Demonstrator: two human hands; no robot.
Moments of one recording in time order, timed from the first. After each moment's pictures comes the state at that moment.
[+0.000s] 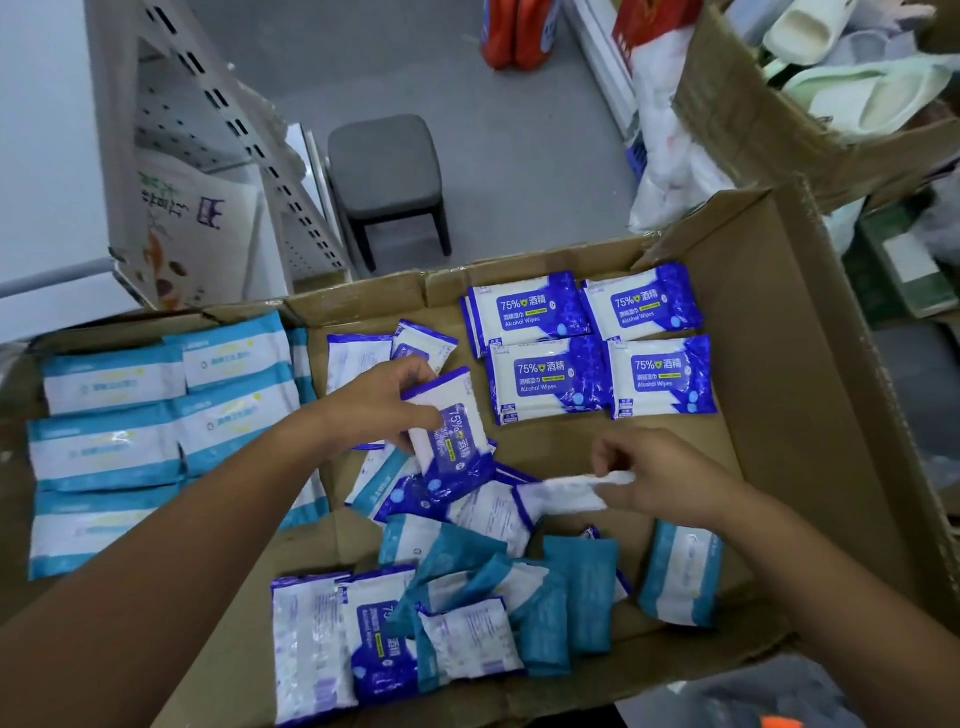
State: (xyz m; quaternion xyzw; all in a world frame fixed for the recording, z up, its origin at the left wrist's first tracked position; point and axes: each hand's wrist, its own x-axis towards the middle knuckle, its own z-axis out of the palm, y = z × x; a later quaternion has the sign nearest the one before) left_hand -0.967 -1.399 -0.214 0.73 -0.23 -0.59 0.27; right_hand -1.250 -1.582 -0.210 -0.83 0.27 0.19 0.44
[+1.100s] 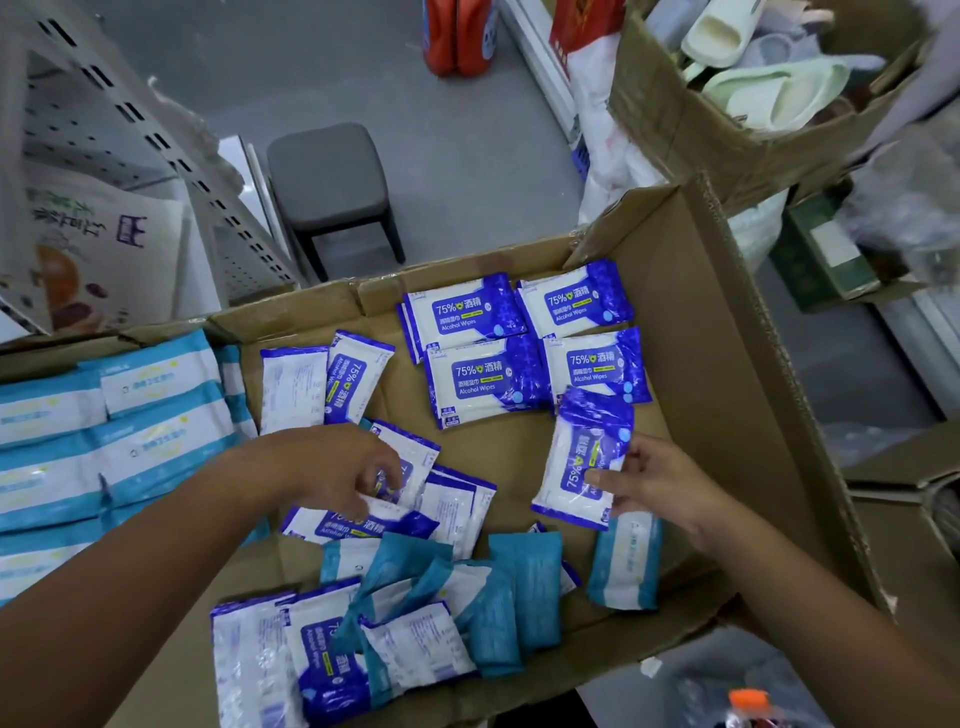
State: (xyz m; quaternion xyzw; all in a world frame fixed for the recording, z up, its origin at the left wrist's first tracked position) left_hand -0.991 -1.403 -0.205 0.62 -0.56 -0.54 -0.14; right_hand -1.304 -1.588 -0.205 -0.52 0.54 0.09 0.66
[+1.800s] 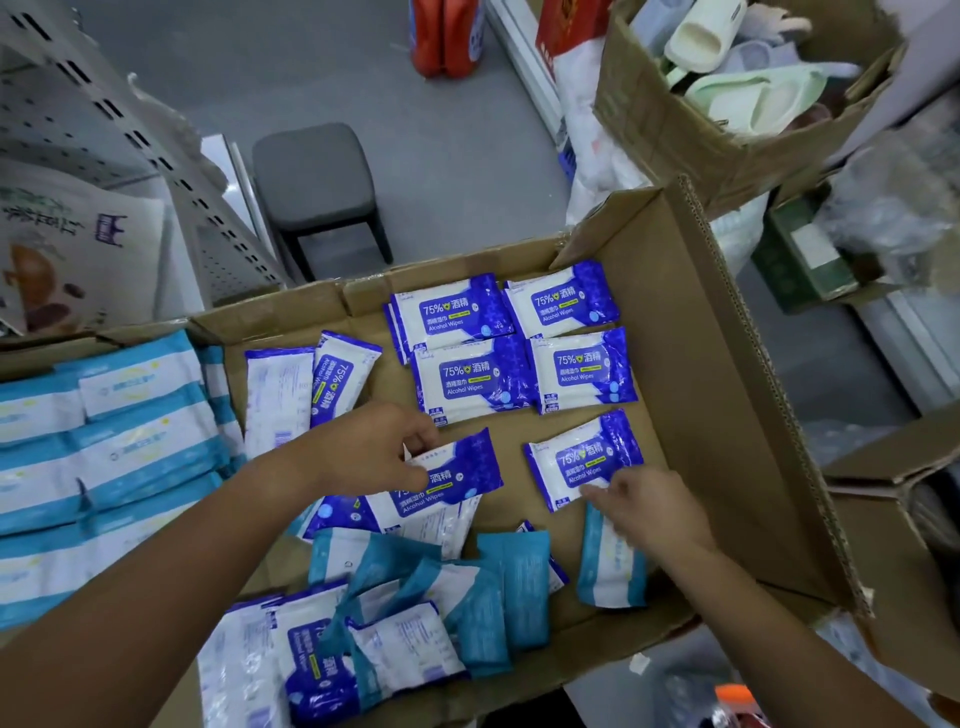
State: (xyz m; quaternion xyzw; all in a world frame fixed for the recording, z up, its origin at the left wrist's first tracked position) left_hand -1.026 -1.431 -0.193 0.69 -0.47 -0.54 0.10; right_hand -1.320 -1.569 -0.212 -0.72 0.56 0.23 0.33
